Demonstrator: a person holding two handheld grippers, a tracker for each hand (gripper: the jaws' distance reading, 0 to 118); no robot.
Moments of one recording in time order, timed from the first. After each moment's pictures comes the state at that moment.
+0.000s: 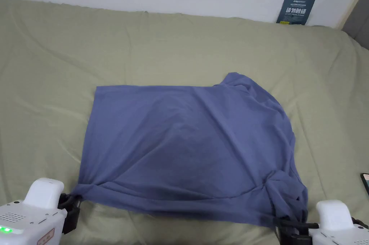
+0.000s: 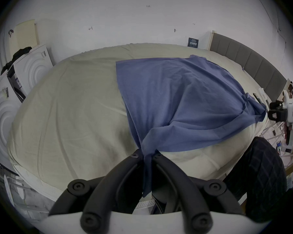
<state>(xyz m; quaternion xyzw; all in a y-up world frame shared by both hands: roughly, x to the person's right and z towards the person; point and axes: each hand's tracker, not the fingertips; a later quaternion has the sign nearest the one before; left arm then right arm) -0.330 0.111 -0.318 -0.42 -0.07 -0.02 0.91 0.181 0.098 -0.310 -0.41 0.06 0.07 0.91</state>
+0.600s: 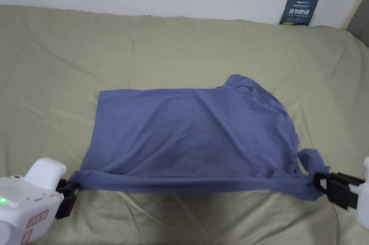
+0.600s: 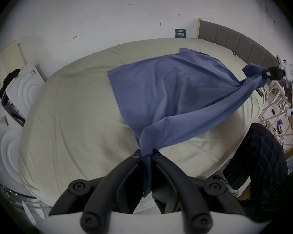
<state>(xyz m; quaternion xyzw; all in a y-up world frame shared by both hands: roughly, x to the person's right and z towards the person) -0.341 0.156 -0.349 -0.44 -0.11 -0.09 0.89 0.231 0.194 -0.358 -0.38 0.11 -0.06 0.92</state>
